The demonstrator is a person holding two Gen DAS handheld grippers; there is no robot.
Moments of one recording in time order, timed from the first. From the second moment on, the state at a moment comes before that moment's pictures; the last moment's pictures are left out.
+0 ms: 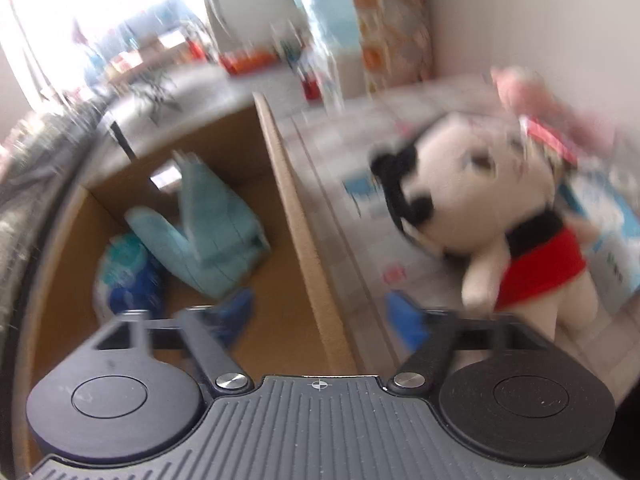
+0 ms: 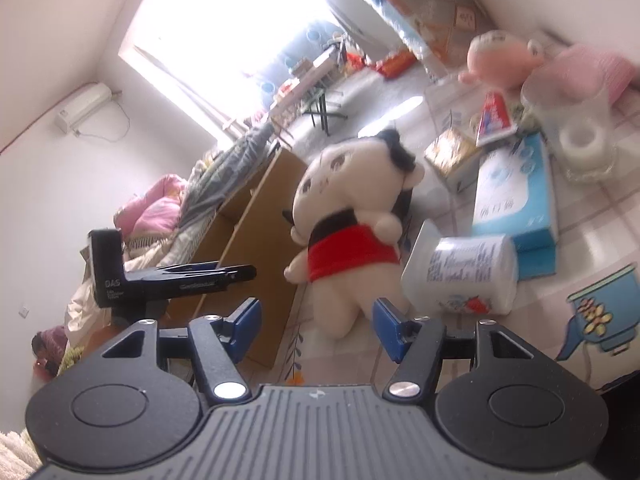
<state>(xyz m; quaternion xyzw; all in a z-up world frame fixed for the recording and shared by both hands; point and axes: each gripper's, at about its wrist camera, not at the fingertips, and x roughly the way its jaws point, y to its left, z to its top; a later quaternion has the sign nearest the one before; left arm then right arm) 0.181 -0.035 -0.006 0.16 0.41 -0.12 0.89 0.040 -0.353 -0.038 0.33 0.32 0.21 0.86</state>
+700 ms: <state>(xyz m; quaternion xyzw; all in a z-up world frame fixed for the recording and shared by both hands) 0.082 -0.192 -0.002 0.11 0.36 -0.38 0.84 0.009 -0.447 -0.058 0.40 0.27 0.11 0.87</state>
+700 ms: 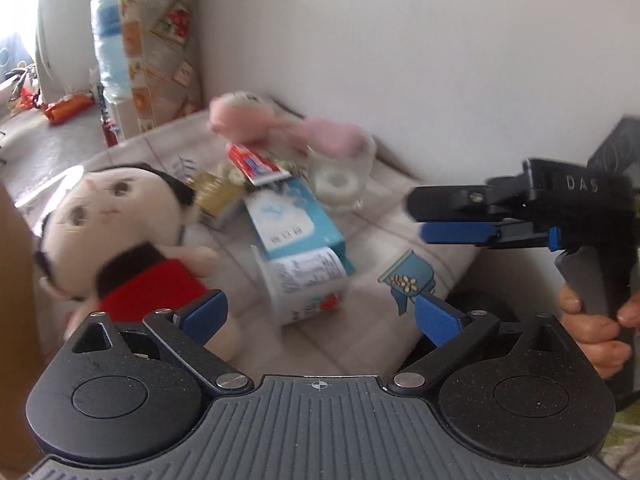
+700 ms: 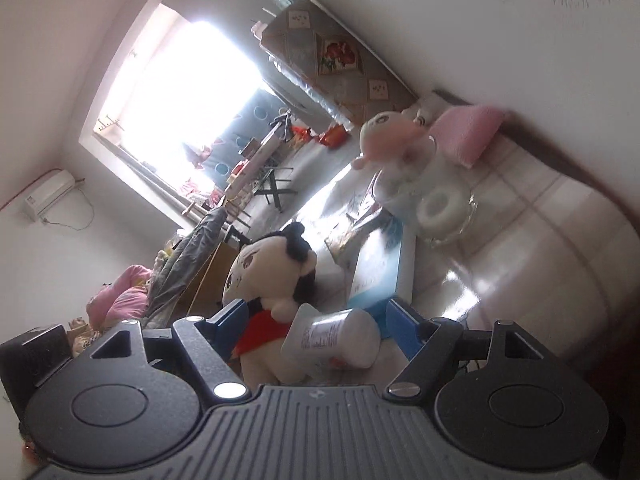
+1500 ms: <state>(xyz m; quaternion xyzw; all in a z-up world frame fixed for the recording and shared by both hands) 0.096 -0.261 -0.058 0.21 0.36 -0.27 0.87 0.029 -0.466 -0.094 0.46 0.29 0.14 0.83</state>
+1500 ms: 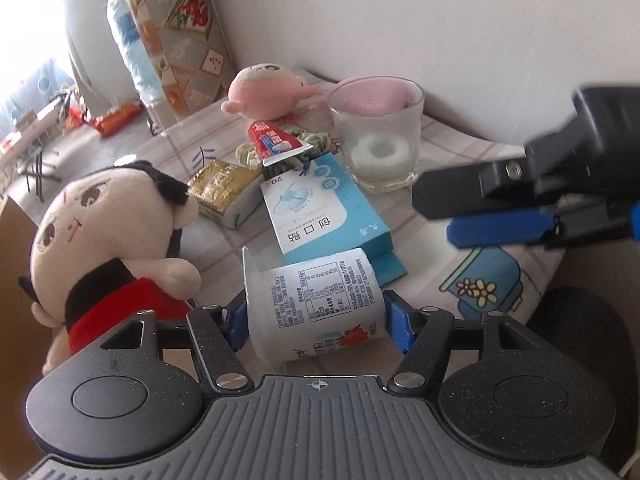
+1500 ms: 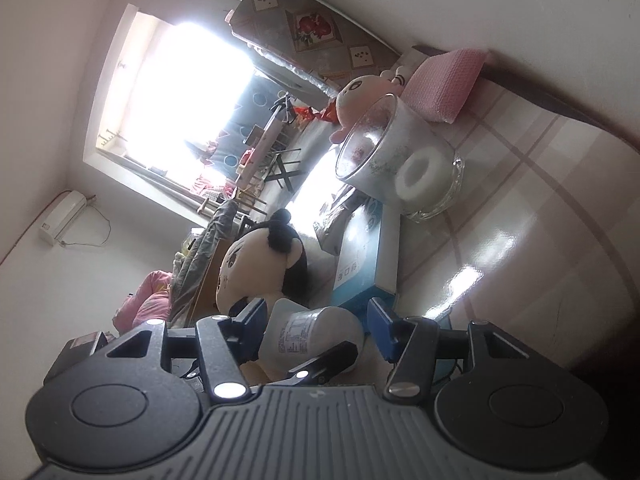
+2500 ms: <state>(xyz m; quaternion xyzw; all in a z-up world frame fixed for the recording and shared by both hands) 0.096 -0.110 0.049 0.01 0.26 -0.28 0.92 0.327 -0.406 -0.041 0.12 0.53 0.03 0.84</state>
